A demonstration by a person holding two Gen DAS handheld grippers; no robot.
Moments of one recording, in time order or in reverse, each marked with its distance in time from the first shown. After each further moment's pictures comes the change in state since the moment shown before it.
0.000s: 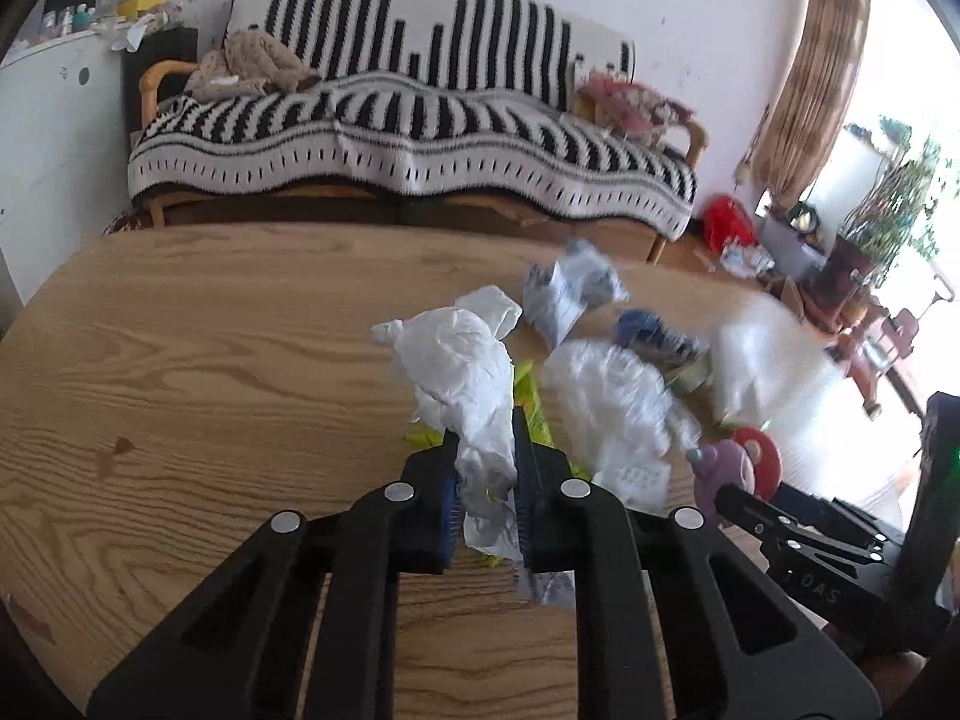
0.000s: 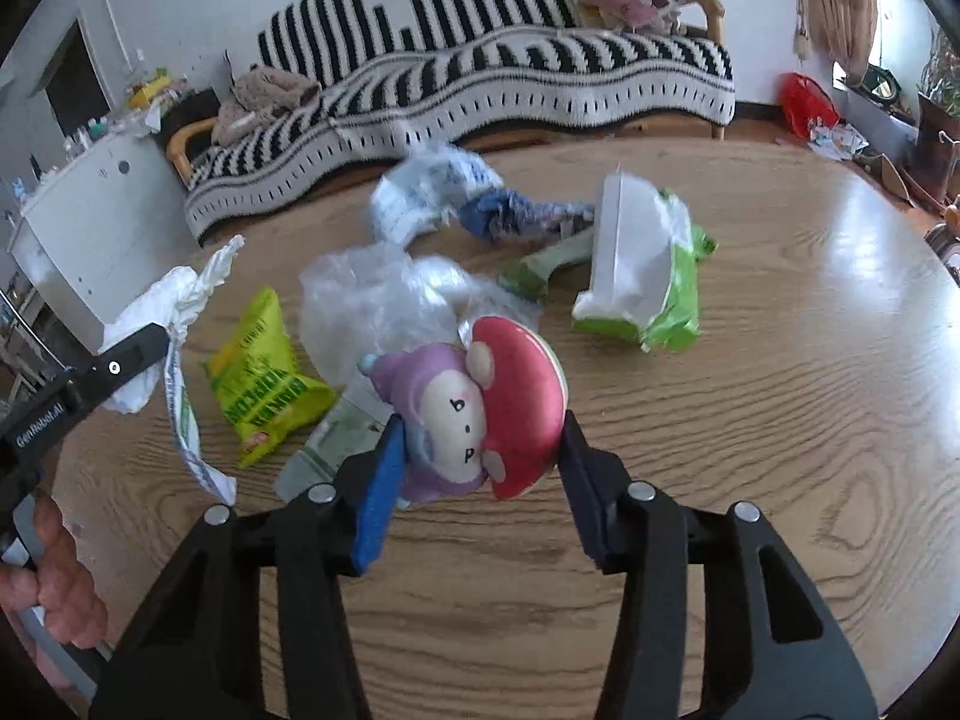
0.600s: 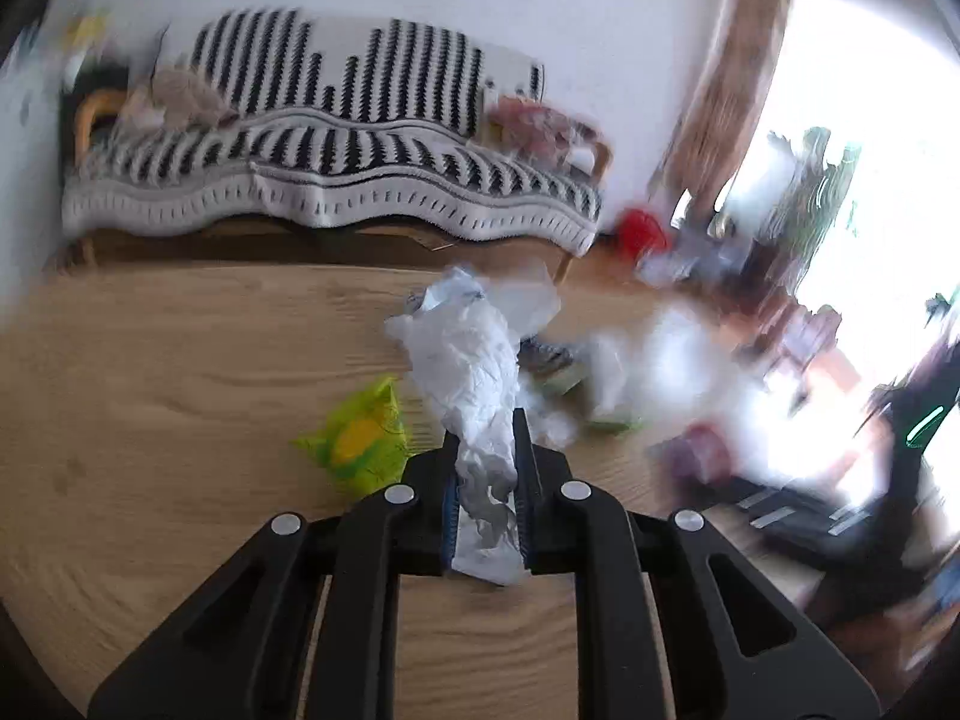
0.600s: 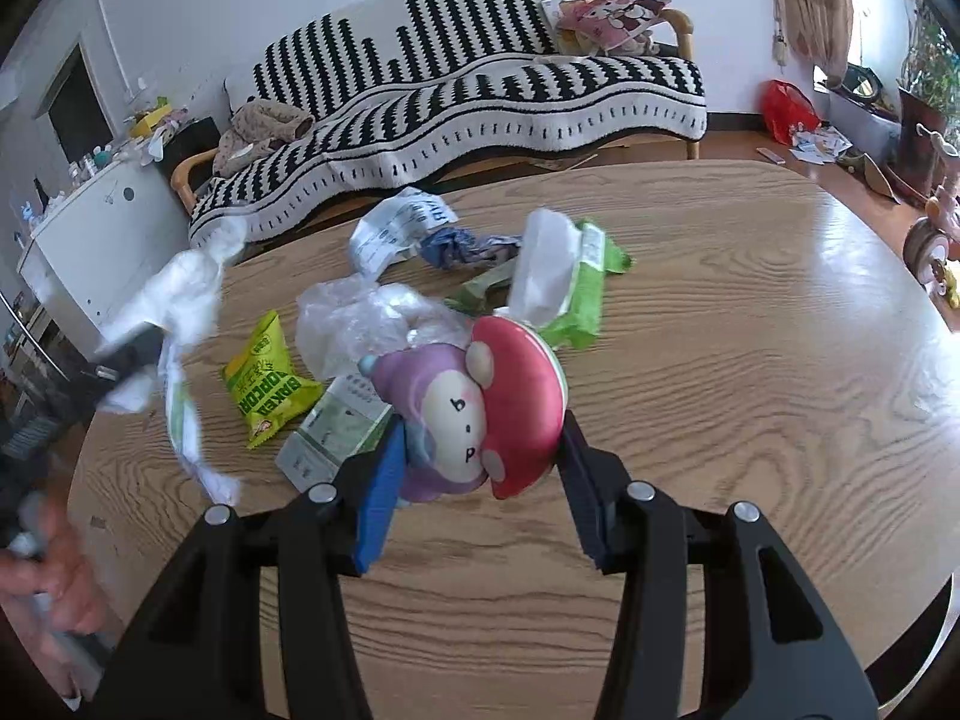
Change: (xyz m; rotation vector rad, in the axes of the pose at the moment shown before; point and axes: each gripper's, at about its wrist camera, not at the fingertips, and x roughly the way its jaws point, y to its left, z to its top) left arm -0.020 -0.049 -0.013 0.137 -0.011 -0.082; right arm -0.061 -0.041 -0.010 0.025 -0.046 -0.012
